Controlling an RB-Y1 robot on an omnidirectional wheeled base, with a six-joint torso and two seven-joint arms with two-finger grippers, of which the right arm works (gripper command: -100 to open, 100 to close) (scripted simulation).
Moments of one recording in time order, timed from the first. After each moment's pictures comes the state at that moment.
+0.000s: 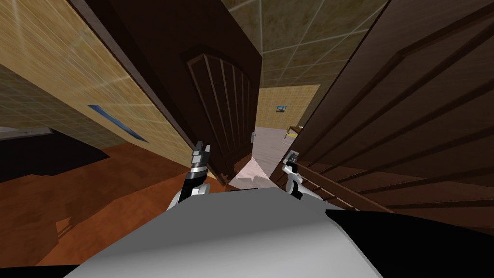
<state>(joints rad) -0.33 -0.31 -0.80 -0.66 -0.18 -0.46 0.16</state>
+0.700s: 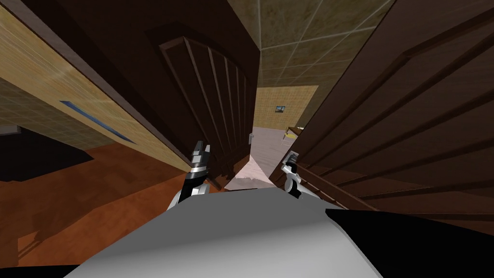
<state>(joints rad) -0.36 -0.29 -0.85 -0.65 -0.18 -0.47 0.21</state>
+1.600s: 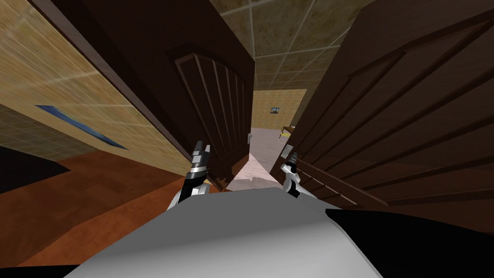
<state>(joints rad) -0.35 -0.25 -0.88 -0.71 -0.18 -0.46 0.25</state>
